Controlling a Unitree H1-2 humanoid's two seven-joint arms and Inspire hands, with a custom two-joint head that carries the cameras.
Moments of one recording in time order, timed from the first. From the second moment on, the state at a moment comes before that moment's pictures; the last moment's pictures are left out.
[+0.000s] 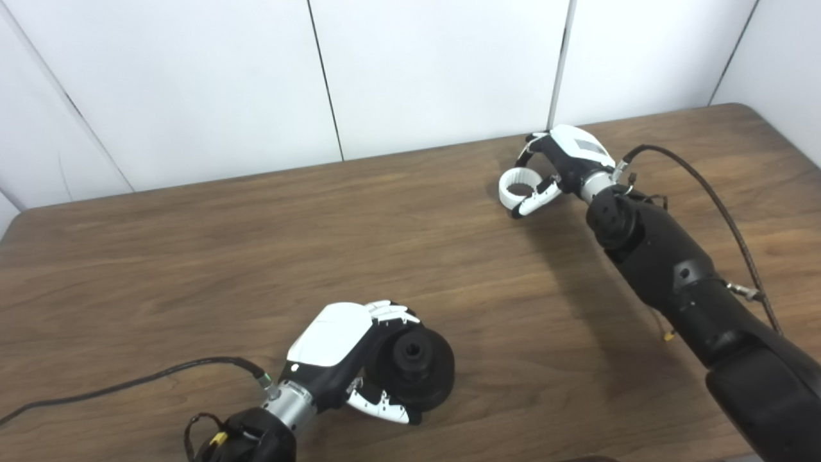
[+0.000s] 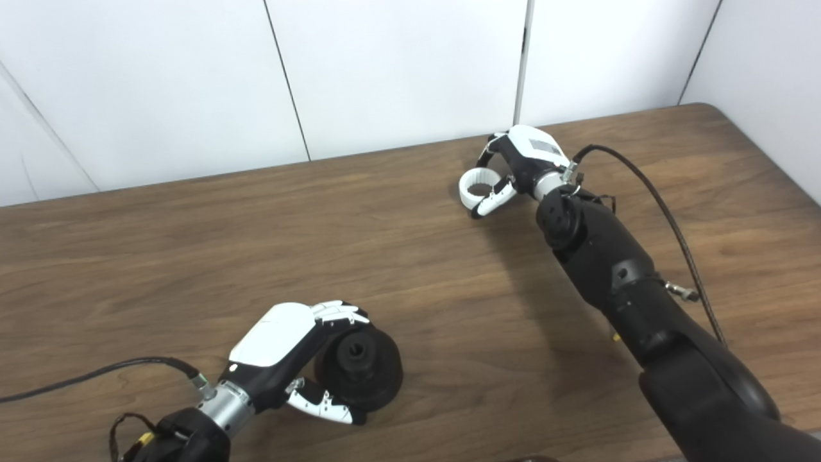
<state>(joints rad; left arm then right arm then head) -0.07 0.23 -0.40 -0.35 0.83 0.06 -0.46 -0.66 -0.42 0.30 0.53 -0.62 0.18 0.03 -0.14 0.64</state>
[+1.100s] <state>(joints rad) -0.08 0.23 -0.41 -0.34 0.83 0.06 -0.45 -0.51 -0.47 0.25 0.14 -0.63 0.20 0.14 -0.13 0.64</state>
